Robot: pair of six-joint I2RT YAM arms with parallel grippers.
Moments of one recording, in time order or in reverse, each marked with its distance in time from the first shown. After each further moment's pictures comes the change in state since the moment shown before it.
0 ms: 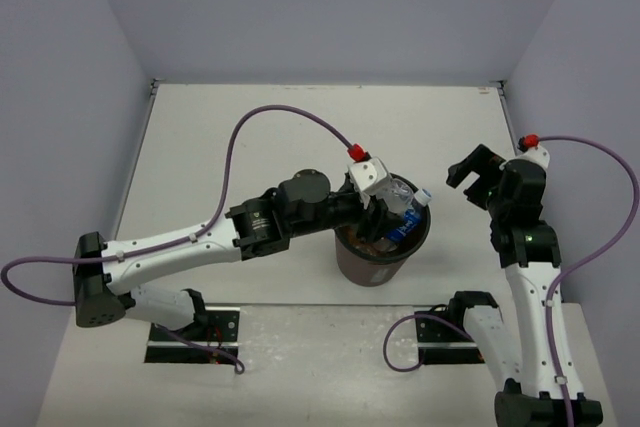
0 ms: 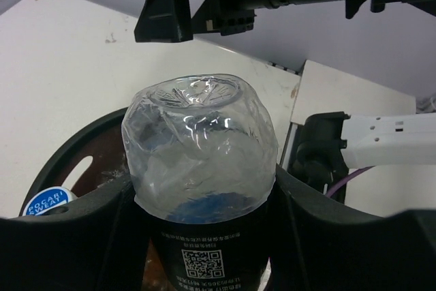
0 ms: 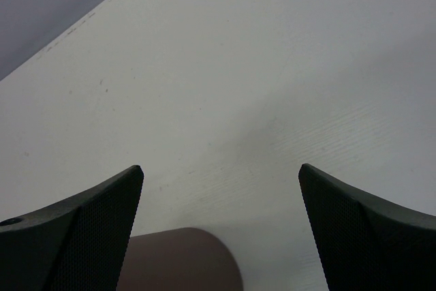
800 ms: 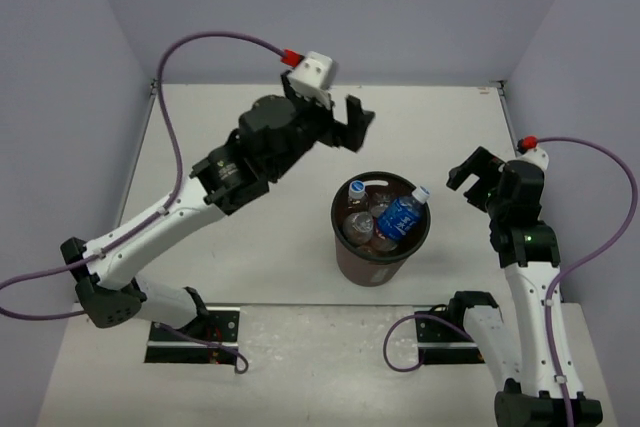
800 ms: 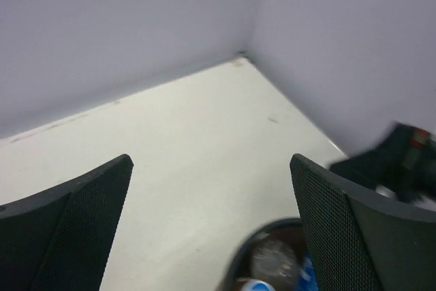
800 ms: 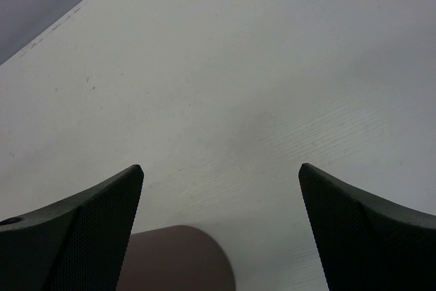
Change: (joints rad) left arm 0.167 0.068 0.382 -0.215 -0.340 -0.042; right arm 0.000 0.001 -0.009 -0.017 0.016 -0.009
